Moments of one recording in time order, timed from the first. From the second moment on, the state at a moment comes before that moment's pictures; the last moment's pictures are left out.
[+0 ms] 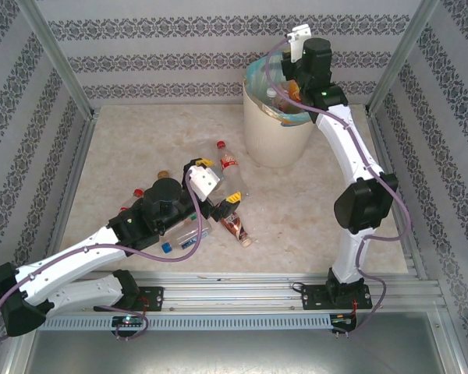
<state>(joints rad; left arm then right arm) -0.90 0.98 0.87 -0.08 -0.13 0.12 0.23 1.96 2.08 -0.28 0.15 -0.21</state>
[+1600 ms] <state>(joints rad) -0.90 1.01 0.87 -0.08 -0.13 0.10 0.12 2.12 2.01 -0.34 0.03 -0.05</state>
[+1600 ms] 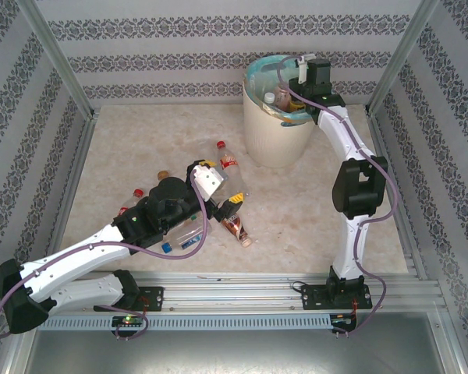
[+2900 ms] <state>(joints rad) -0.88 1.23 1.07 -0.44 -0.31 -0.13 0.44 0.99 1.12 -0.33 0.06 0.24</state>
